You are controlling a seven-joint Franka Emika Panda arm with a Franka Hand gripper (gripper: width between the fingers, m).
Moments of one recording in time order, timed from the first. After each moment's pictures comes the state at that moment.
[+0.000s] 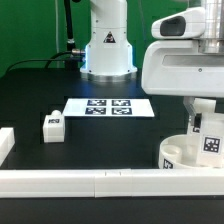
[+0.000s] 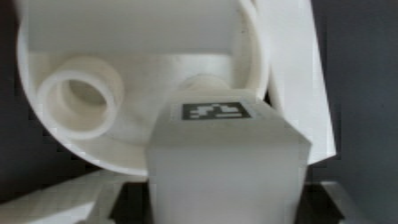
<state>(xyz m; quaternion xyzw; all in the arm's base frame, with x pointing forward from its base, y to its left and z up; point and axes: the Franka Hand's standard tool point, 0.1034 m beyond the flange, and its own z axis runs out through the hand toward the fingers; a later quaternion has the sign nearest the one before) 0.643 0.105 0.081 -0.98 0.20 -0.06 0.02</state>
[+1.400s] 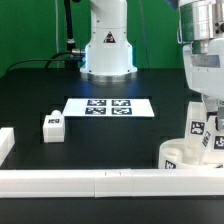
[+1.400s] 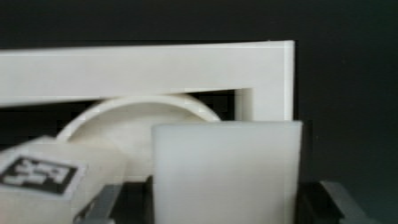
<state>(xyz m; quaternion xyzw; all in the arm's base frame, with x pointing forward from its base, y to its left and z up) 0.636 0.115 0.080 -0.63 0.76 -0.03 0.13</state>
